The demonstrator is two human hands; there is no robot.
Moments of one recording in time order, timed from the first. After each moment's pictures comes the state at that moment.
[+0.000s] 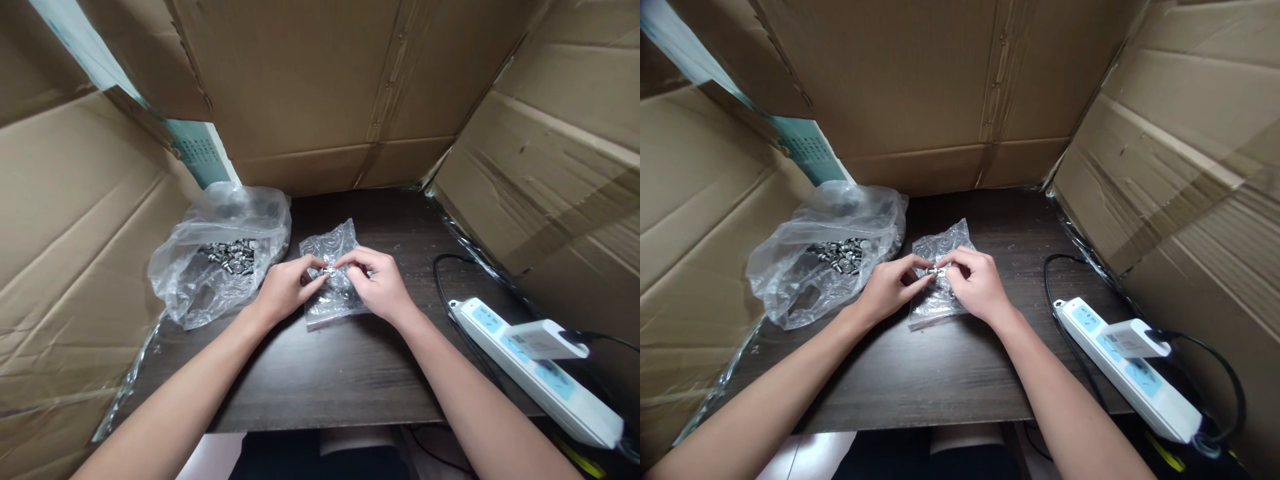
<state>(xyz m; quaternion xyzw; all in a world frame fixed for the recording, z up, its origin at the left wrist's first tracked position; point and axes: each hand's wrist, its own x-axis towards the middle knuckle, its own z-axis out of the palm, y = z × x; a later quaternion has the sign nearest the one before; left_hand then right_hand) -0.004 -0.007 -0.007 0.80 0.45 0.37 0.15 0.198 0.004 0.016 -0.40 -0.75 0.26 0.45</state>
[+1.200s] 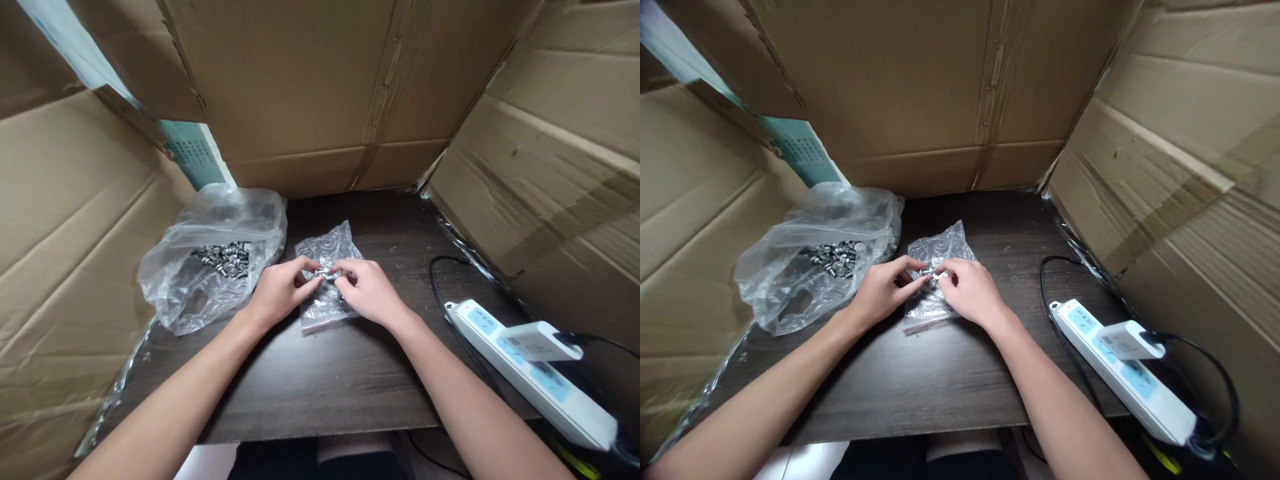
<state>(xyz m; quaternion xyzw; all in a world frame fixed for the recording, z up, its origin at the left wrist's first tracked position) -0.005 -0.007 -0.007 0.79 0.47 0.37 0.16 0.201 0.008 0.010 -0.49 -0.77 0.26 0.30</state>
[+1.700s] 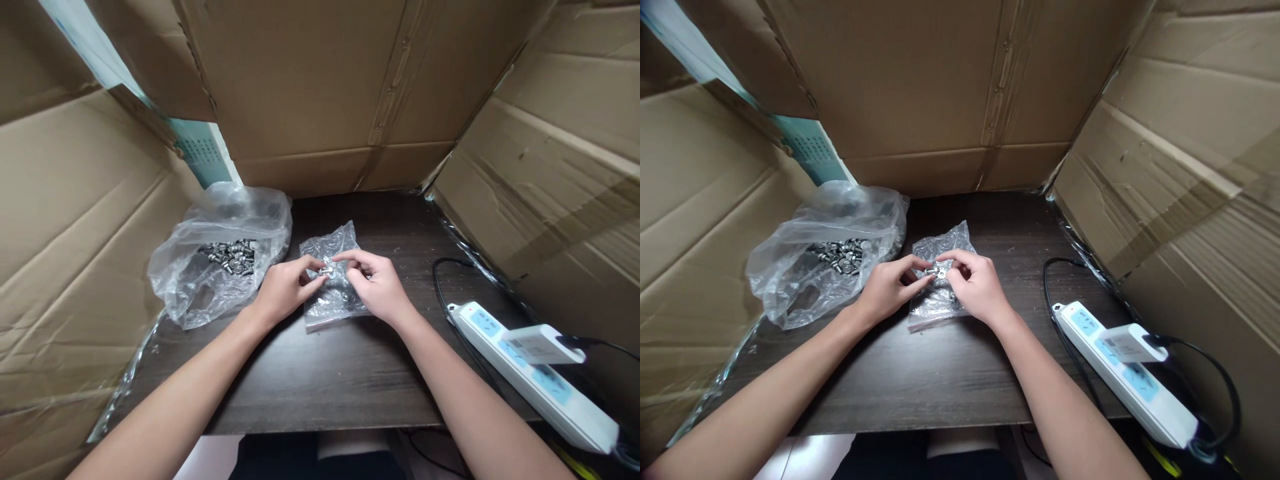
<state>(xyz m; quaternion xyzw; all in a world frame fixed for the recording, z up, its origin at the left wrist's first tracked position) -0.005 -0.007 -0.008 0.78 0.47 0.37 0.17 0.199 0.004 0.016 -0.44 -0.72 0.33 0.42</state>
